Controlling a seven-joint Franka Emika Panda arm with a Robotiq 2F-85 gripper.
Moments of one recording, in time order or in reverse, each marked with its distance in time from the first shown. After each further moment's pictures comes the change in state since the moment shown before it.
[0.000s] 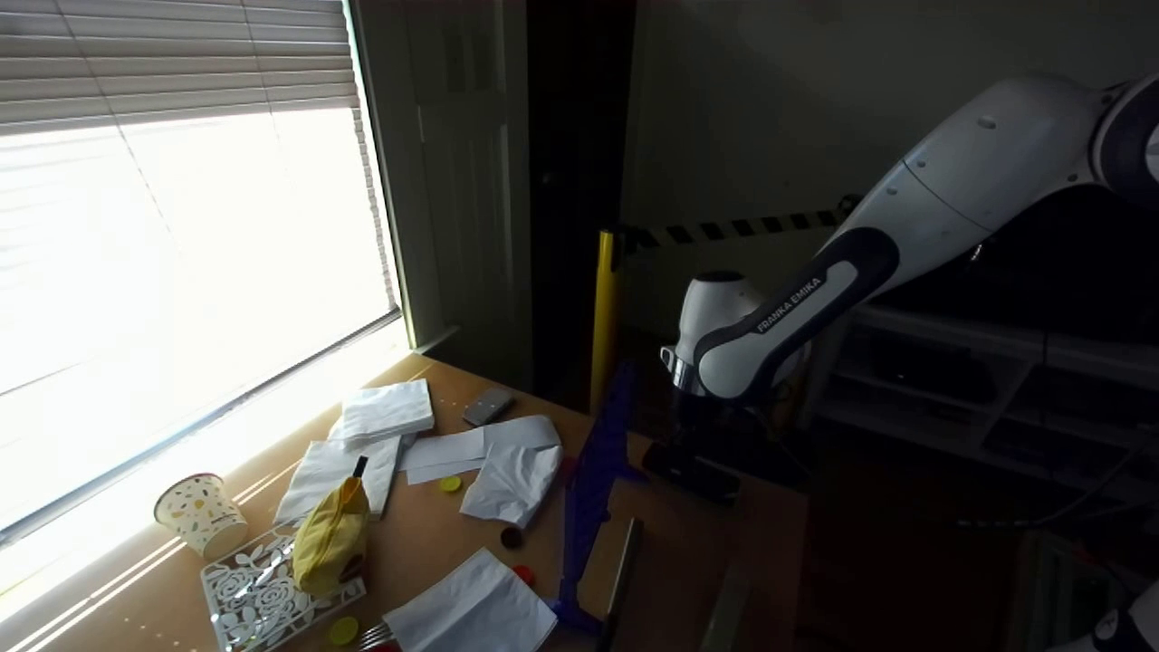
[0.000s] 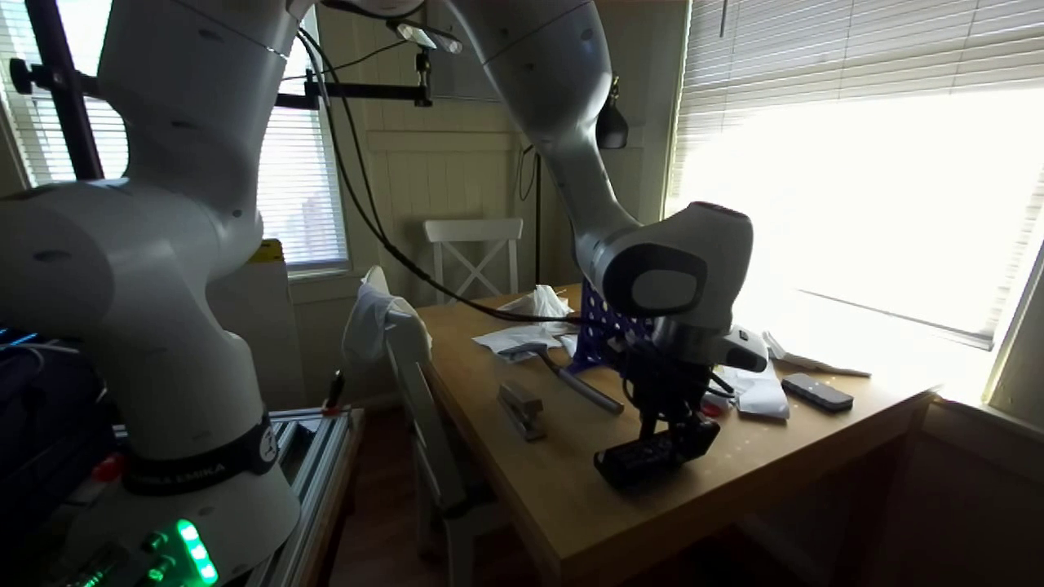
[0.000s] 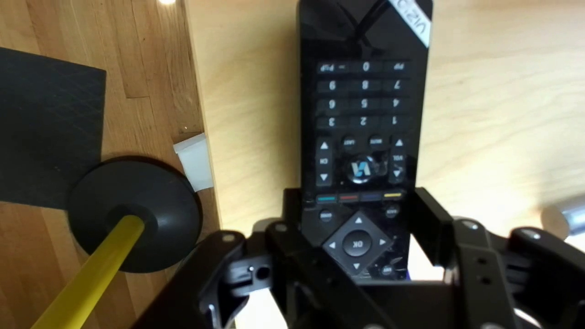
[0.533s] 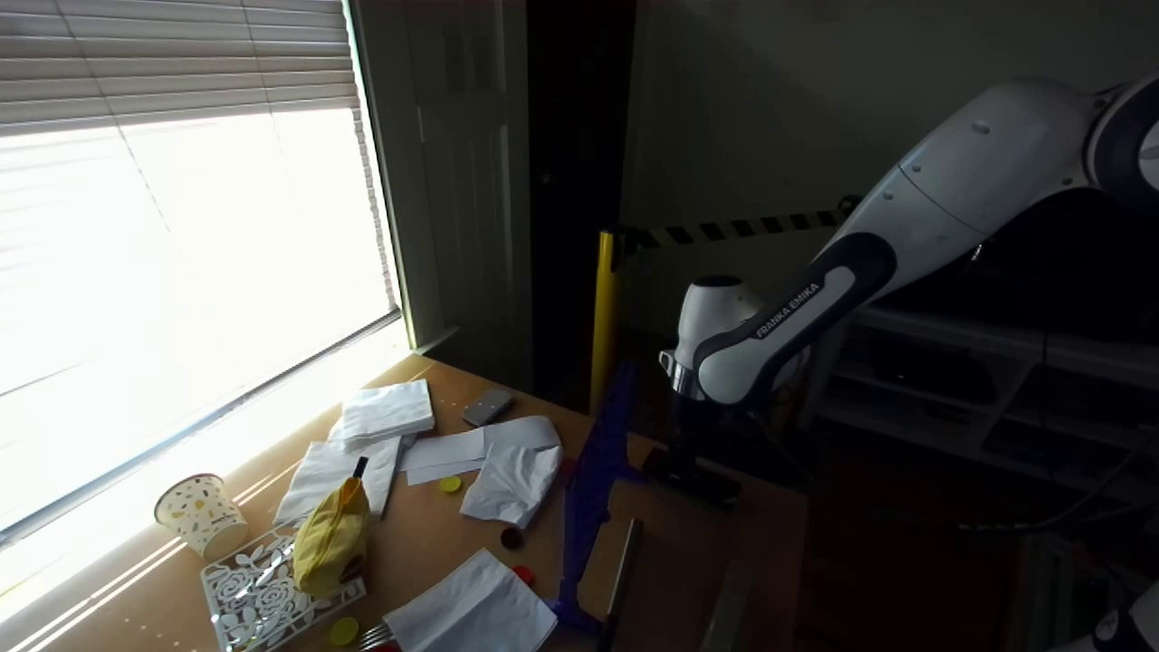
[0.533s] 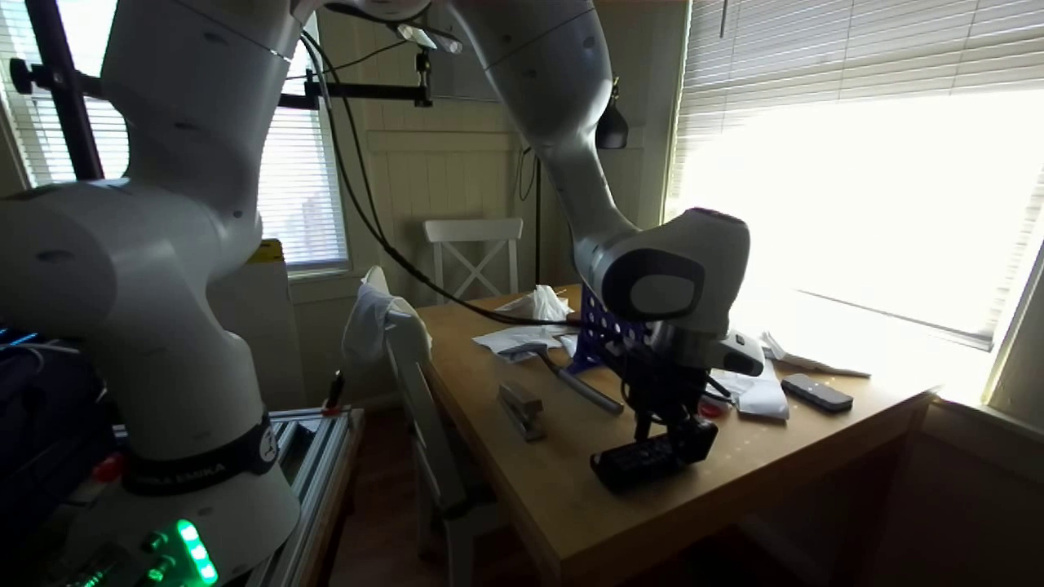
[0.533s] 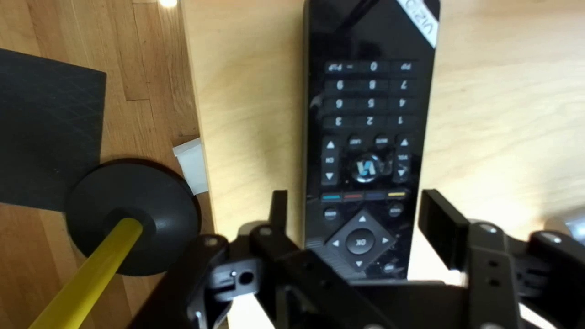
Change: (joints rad) arm 0.010 0.010 -0.006 0.000 -0.007 0.002 0.000
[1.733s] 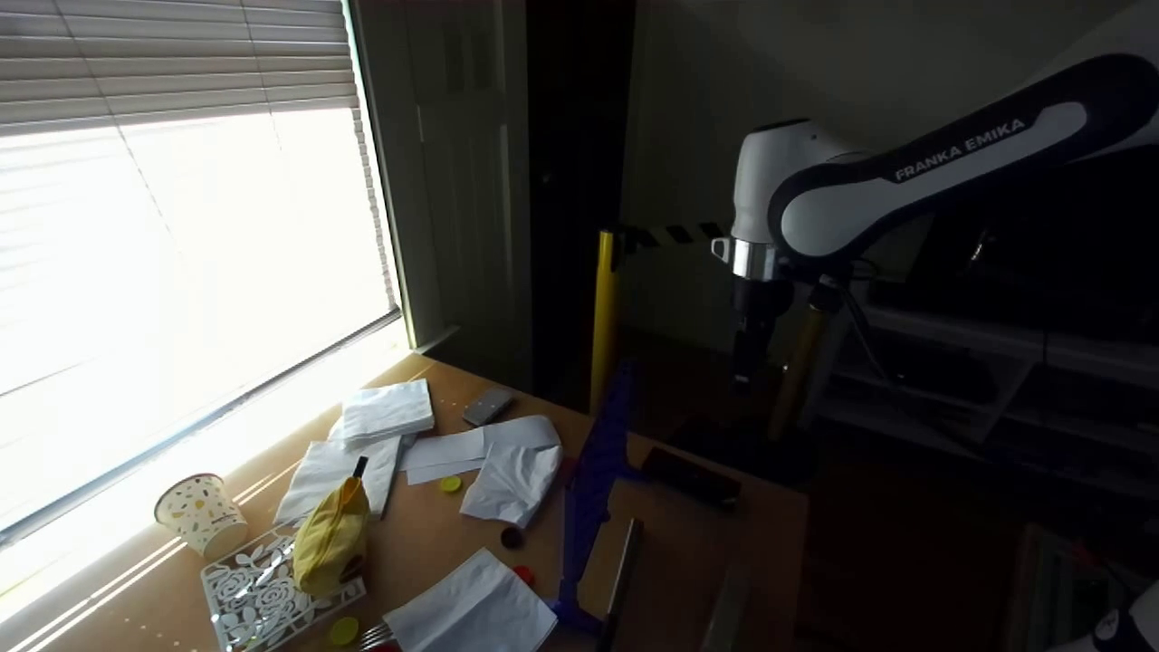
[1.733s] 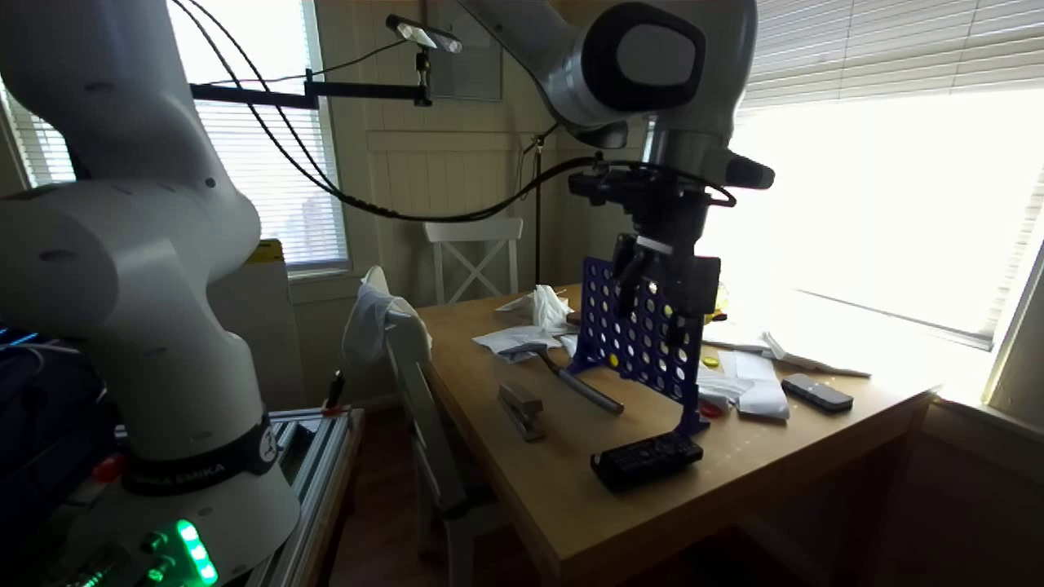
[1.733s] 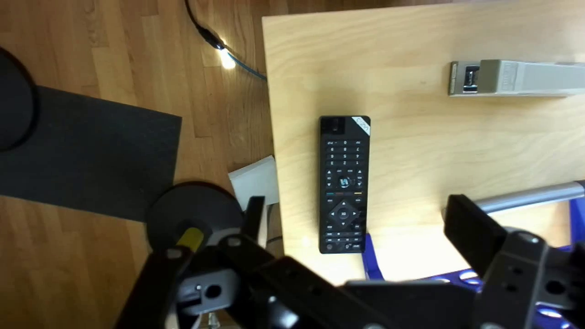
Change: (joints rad) arm 0.012 -0.515 -0.049 -0.066 -0.098 -0.506 0.076
